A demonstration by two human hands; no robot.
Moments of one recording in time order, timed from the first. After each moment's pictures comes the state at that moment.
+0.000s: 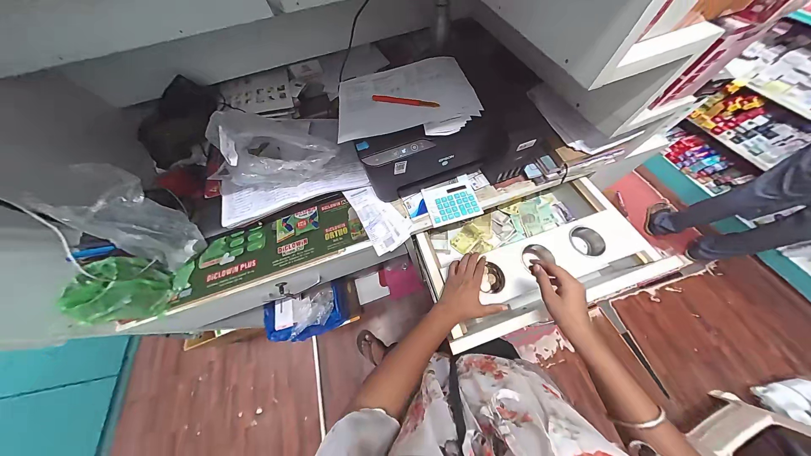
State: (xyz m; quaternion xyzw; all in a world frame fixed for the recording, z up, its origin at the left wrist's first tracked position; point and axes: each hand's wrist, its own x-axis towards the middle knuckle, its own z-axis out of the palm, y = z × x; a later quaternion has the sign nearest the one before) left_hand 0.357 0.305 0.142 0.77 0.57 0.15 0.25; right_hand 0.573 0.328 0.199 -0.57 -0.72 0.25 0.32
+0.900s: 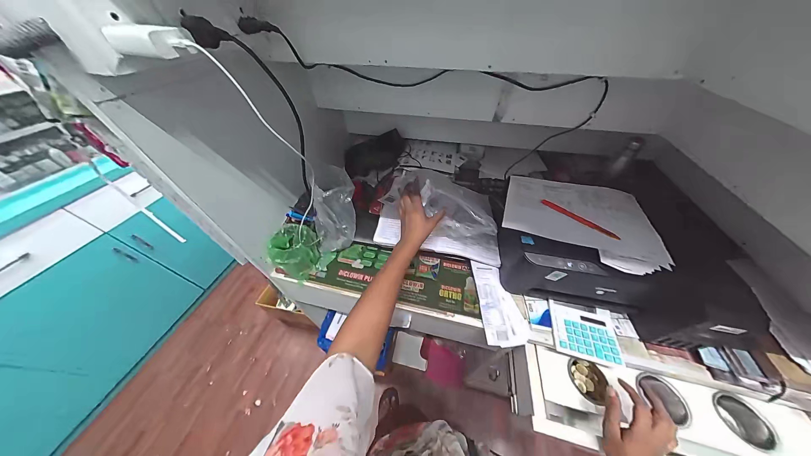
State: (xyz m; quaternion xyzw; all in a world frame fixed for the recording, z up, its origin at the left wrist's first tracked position) left_hand -0.066 0.360 0.285 0.38 0.80 0.47 -0.04; right_hand 0.449 0.379 0.150 -0.49 -0.78 0.03 0.40
